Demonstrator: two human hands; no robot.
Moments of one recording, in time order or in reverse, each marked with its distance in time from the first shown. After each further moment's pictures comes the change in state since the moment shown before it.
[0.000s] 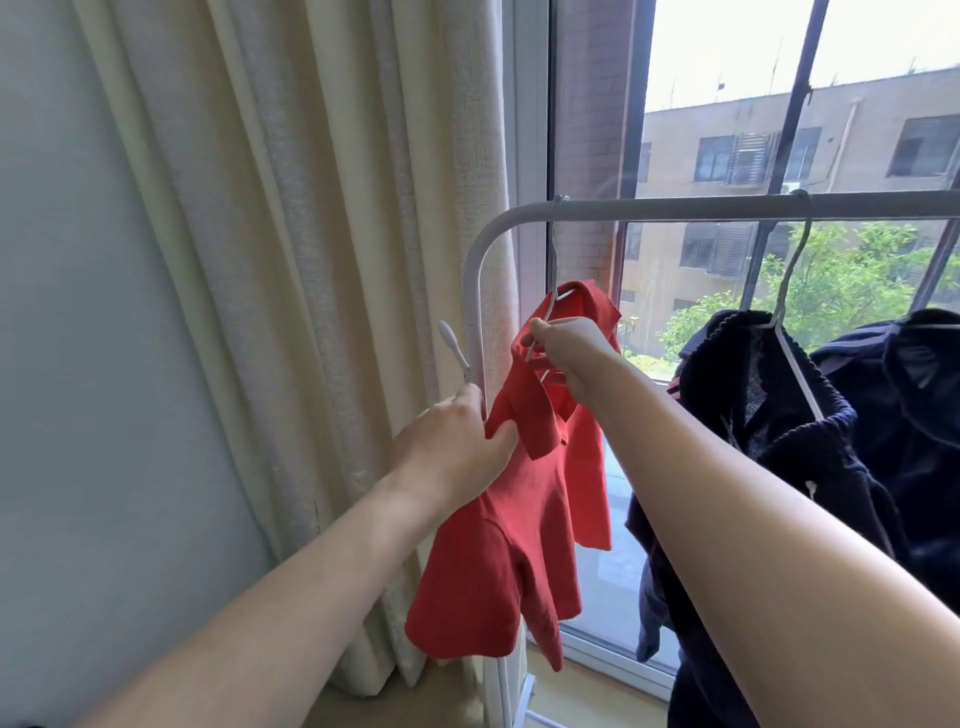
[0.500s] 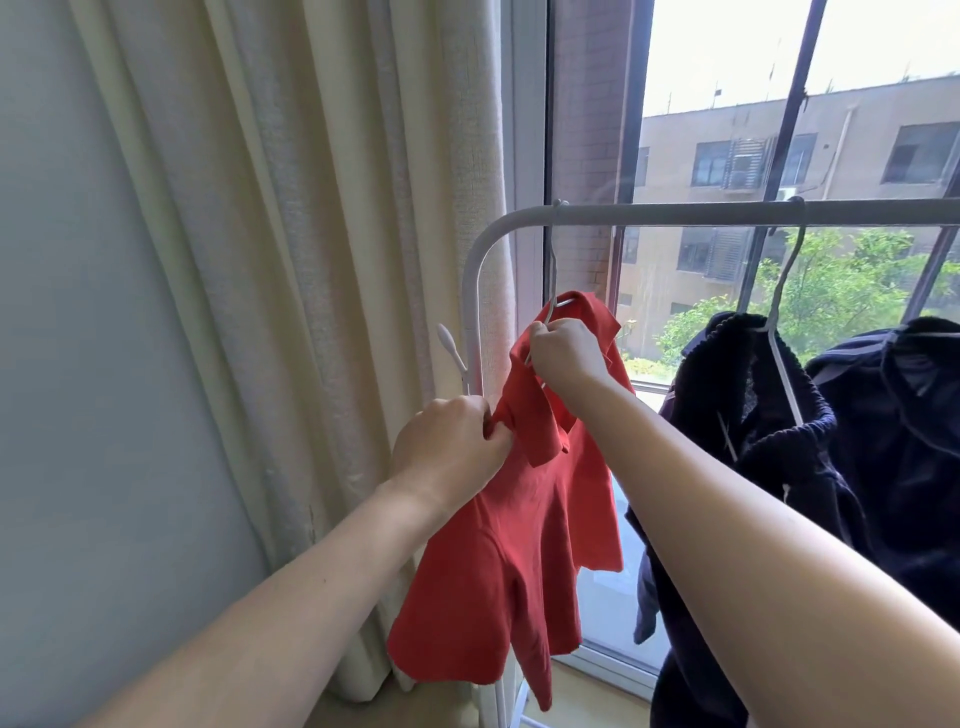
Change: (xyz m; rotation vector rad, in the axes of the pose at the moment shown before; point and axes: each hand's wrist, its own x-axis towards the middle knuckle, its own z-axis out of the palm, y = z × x) left_hand 0.005 0.003 0.002 0.009 0.047 0.014; right_hand -0.006 0.005 0.004 -0.240 0.132 -0.216
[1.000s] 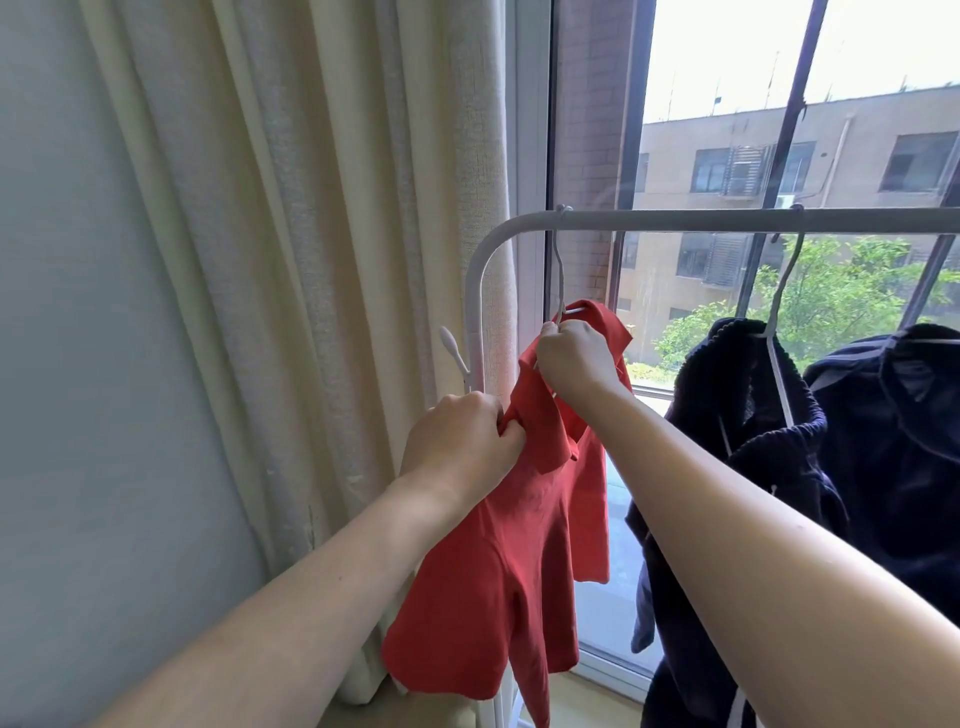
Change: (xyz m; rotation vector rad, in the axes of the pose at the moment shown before) left_hand 0.000 0.010 -0.002 -0.023 -0.006 0.030; right_hand -0.003 0.002 -0.004 -0.106 0.047 -0.059
